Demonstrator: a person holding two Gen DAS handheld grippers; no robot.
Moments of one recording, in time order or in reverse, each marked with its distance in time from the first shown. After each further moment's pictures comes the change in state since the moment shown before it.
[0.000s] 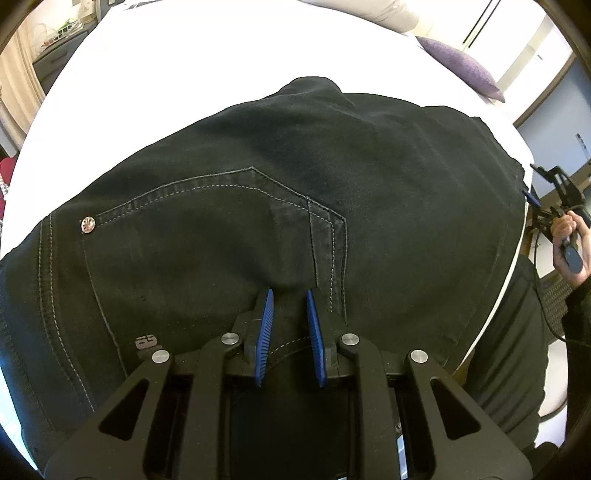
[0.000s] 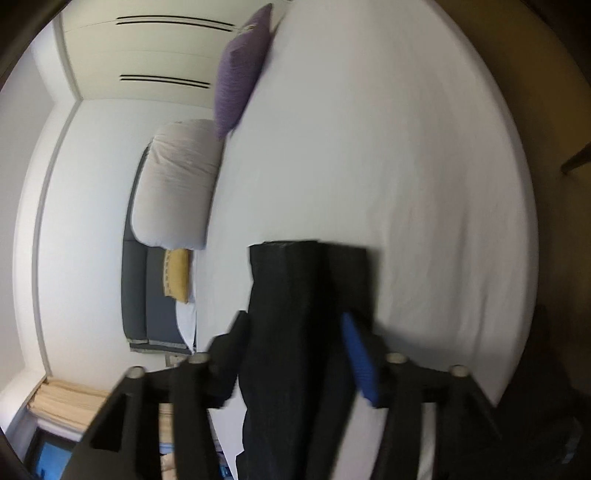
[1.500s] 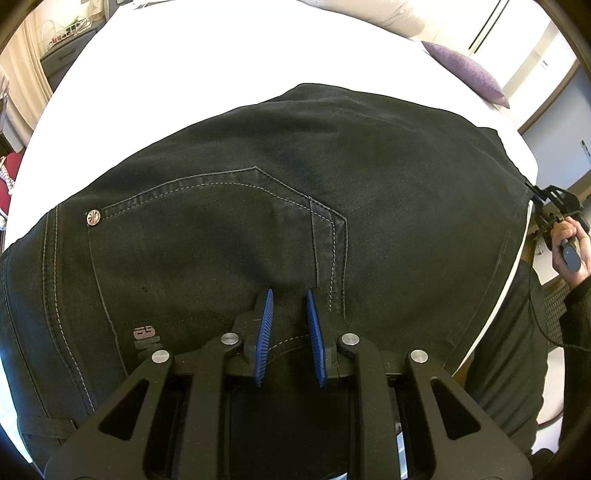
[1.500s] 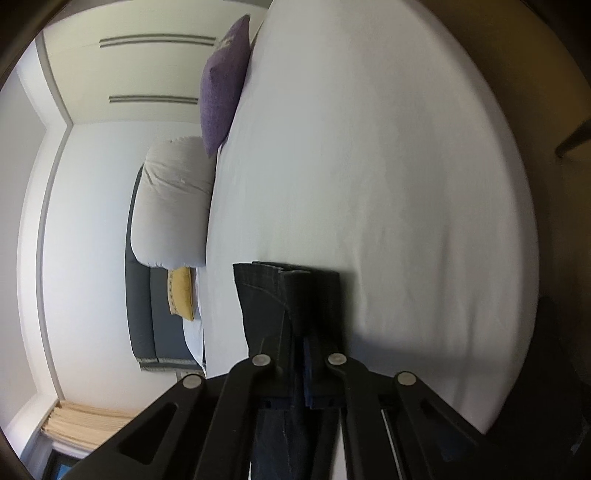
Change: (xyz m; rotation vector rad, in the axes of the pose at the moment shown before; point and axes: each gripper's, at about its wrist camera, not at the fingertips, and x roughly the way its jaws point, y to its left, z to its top) left arm -0.004 0.006 -0.006 -0.020 -0.016 0.006; right arm 0.009 -0.022 0.002 0.104 -0.046 0.015
